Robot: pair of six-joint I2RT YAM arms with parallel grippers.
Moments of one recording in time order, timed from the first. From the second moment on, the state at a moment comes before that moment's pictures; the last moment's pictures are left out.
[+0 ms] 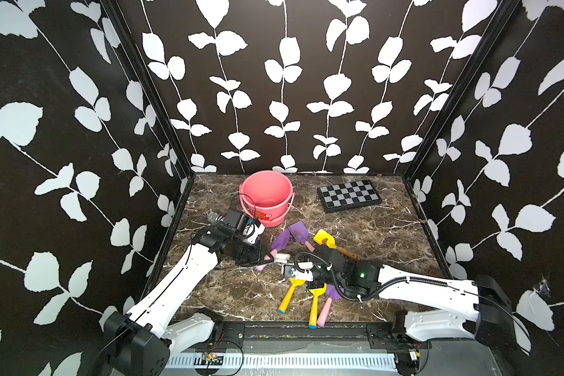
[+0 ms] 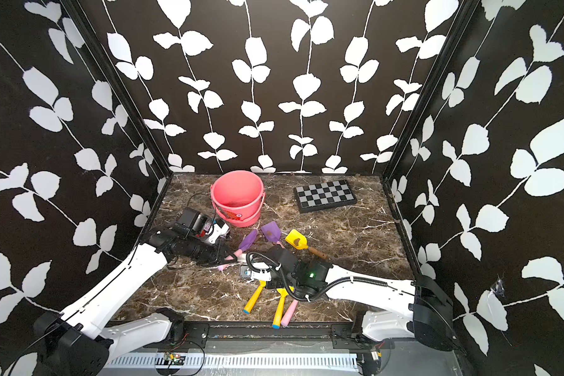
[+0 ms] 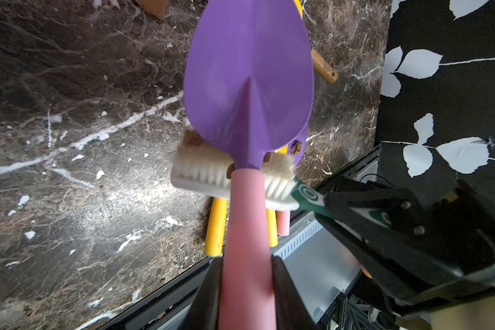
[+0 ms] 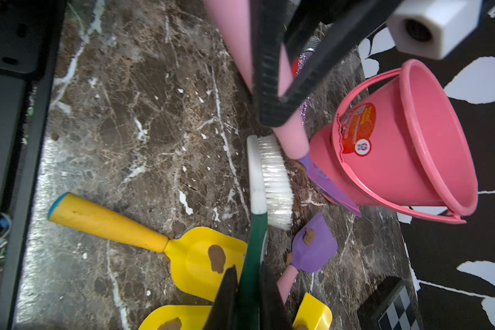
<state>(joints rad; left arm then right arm) -0.46 1.12 0.99 -1.01 0.57 -0.44 1.15 1.26 0.86 -0.28 0.14 -0.61</state>
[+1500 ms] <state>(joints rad) -0.45 1.11 0.95 -0.96 0.57 -0.42 1.19 1.24 0.84 -0.23 0.11 -0.58</state>
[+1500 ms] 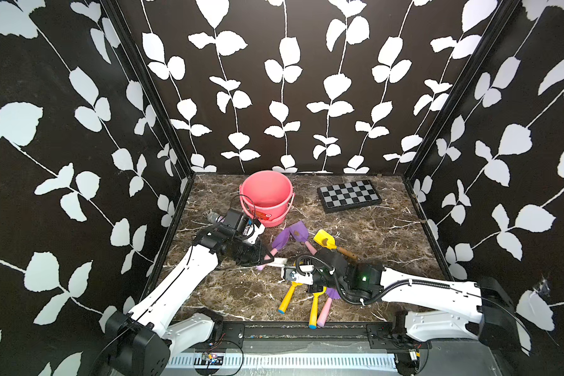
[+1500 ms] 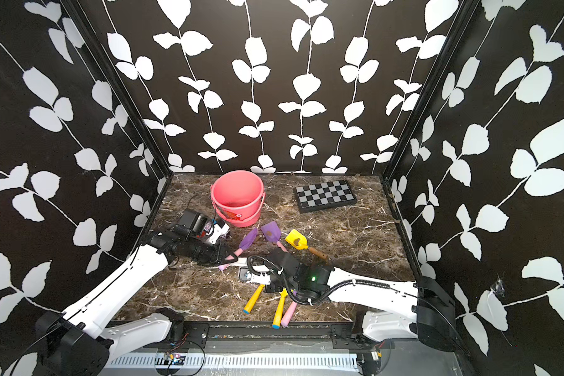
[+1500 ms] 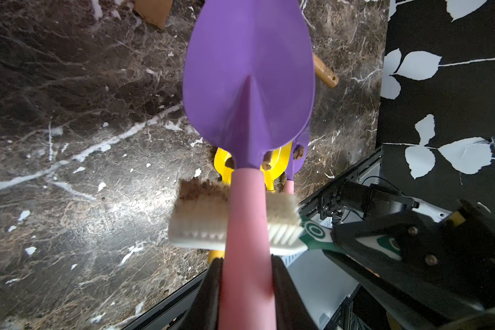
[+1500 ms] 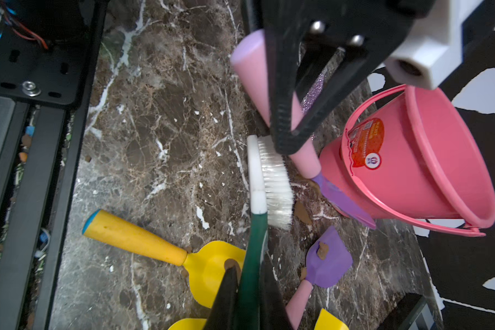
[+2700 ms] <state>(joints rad) -0.45 1.10 0.94 -0.94 0.56 -0.41 1.12 1.25 0.82 -0.21 0.15 -0.55</state>
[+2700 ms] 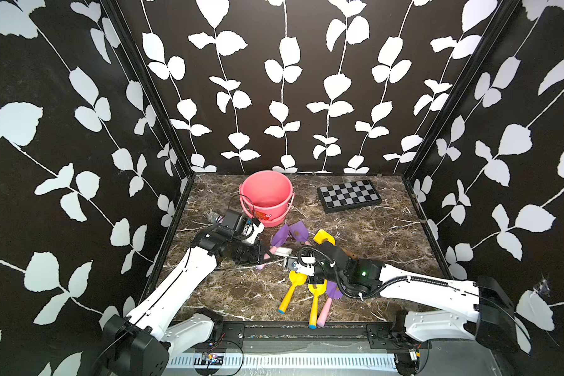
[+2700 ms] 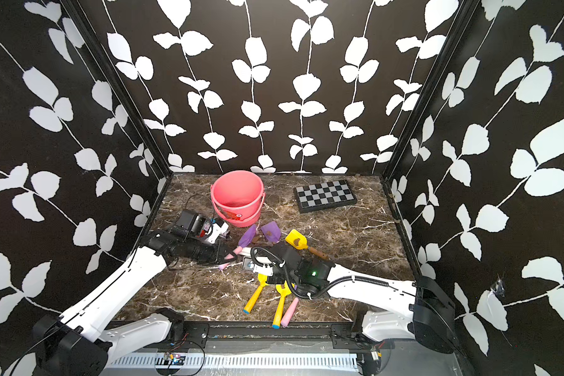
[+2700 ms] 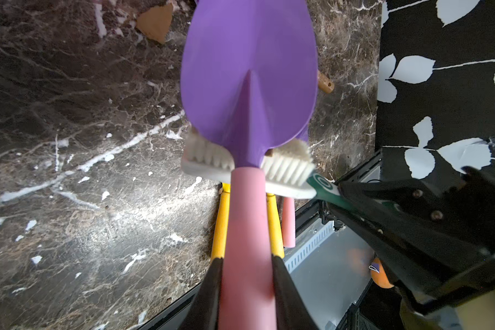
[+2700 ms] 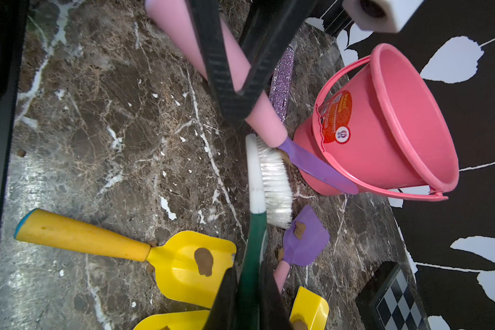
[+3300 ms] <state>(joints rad) -0.45 1.10 0.94 -0.97 0.56 -0.40 1.18 1.24 0.85 -0.24 0.11 -0.56</state>
